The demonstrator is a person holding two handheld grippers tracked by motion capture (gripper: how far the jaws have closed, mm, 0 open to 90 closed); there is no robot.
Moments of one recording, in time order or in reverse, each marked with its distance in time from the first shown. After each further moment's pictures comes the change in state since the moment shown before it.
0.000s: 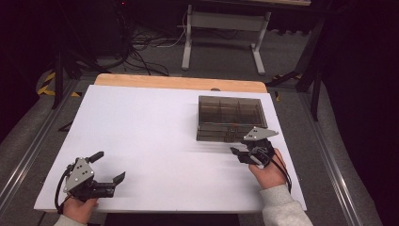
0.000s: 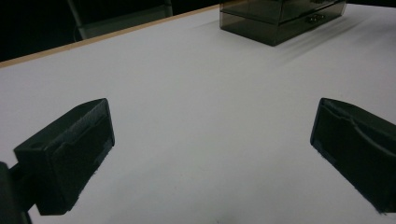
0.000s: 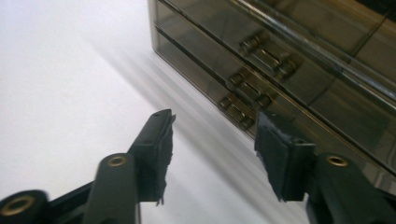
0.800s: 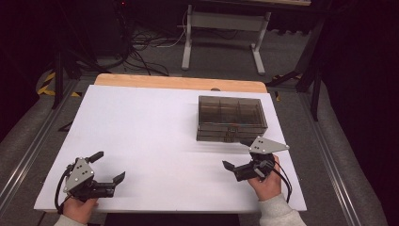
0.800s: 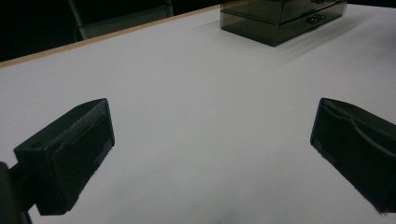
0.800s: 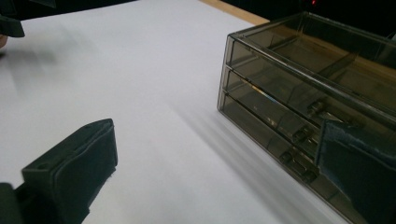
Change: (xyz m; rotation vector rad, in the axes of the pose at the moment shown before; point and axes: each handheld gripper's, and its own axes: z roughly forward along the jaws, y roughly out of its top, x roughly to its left) left arm 0.000 0.000 0.000 -0.002 0.002 -0.005; right arm 0.027 -0.010 -0.019 -0.280 0.152 -0.012
